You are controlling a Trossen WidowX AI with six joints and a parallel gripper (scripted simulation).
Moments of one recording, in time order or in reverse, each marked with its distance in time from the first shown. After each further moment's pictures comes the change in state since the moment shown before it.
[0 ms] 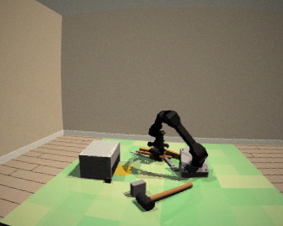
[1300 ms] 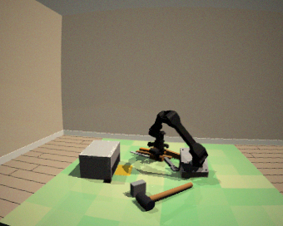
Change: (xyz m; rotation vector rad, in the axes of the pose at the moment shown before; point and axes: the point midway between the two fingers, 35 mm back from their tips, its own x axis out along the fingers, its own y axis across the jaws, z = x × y) arm 0.002 0.000 0.000 -0.008 -0.010 -0.004
